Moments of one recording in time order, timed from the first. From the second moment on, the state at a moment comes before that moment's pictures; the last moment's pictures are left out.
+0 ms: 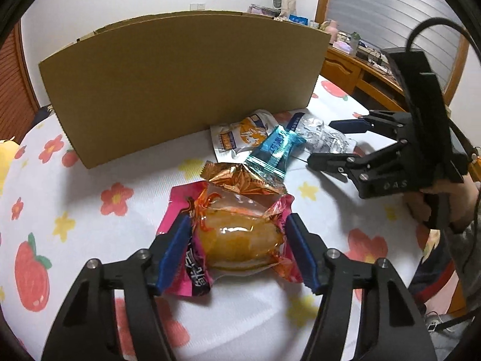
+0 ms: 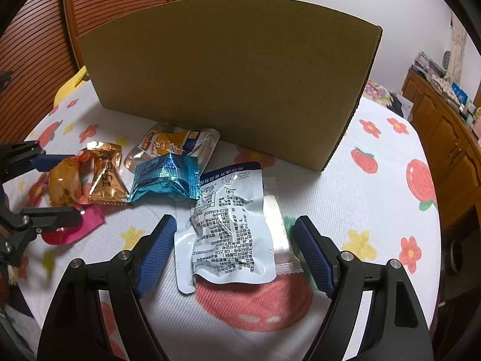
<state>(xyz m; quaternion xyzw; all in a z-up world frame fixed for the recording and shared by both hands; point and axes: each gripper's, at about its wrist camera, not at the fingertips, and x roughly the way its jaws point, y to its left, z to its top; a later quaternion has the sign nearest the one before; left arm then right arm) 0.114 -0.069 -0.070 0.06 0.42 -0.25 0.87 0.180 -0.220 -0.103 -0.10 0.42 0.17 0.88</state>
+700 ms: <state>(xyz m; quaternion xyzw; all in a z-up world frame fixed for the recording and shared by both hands) 0.096 -0.043 -0.062 0.02 0.39 -0.24 0.89 0.173 -0.217 -0.099 -0.11 0.43 0.19 0.88</state>
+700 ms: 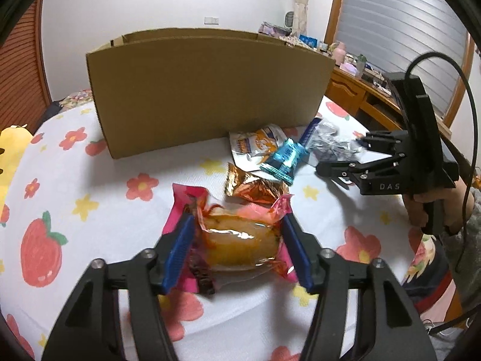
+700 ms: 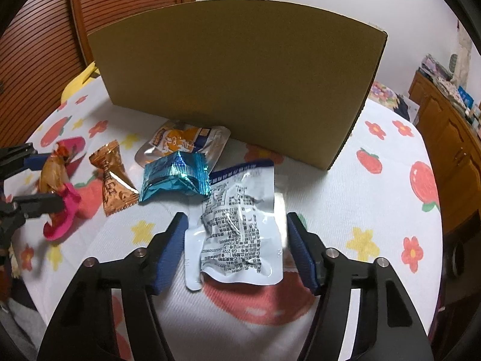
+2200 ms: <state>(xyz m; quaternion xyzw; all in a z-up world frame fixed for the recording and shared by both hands) 0.093 -0.009 -0.032 -0.02 0.33 -0.20 0.92 0.109 -0.260 -0.070 -0.04 0.35 0.17 0.92</state>
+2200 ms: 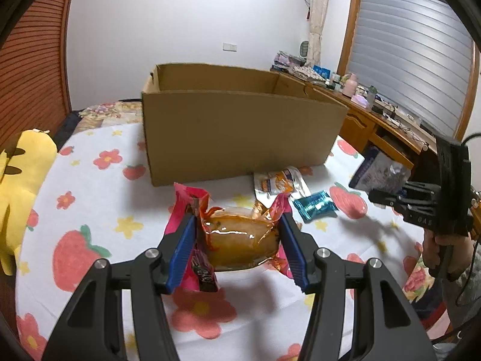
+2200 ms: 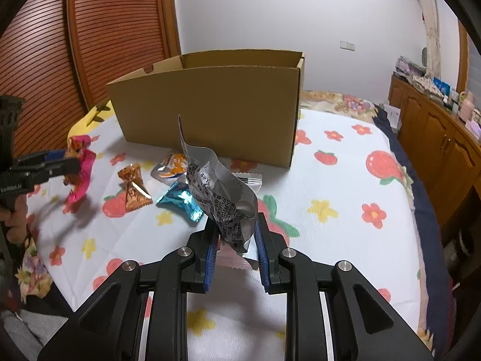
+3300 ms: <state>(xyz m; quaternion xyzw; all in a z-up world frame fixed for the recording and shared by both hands) 0.168 -0.016 0.053 -0.02 0.24 -0.23 0.94 0.118 -0.250 -0.020 -0.04 0.28 0.22 0.93</state>
